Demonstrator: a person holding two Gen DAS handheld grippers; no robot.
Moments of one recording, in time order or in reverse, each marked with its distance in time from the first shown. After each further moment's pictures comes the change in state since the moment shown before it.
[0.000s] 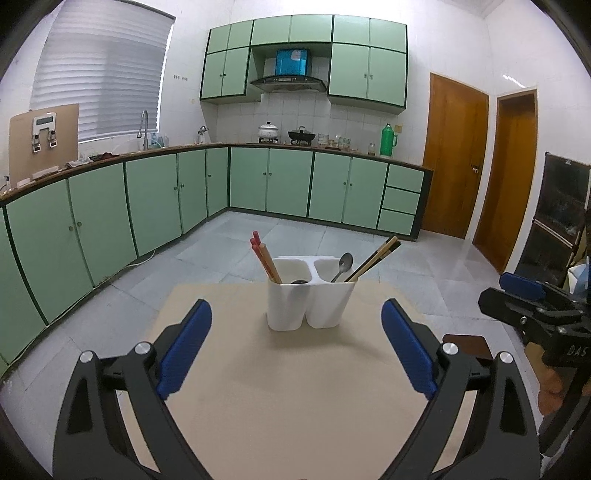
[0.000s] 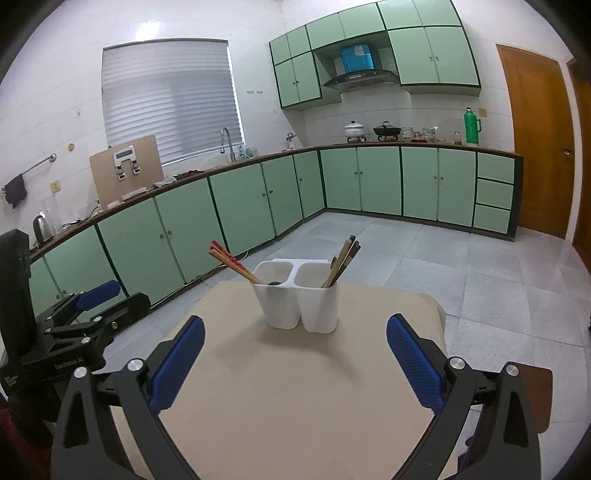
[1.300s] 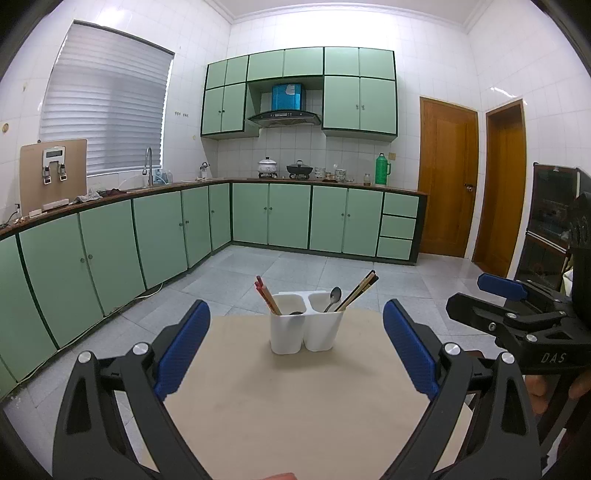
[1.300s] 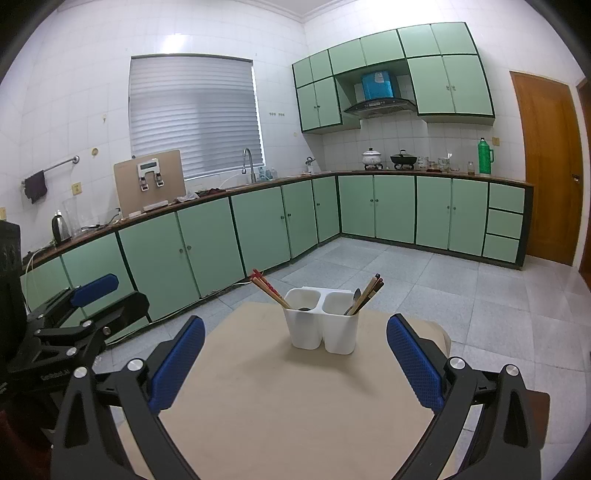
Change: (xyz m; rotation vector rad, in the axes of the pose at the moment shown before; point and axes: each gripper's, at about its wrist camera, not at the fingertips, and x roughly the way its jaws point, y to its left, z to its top) left arm -0.069 -0.017 0.011 0.042 -0.127 0.013; right arm -0.047 0.034 0.014 -0.063 -0.092 0.044
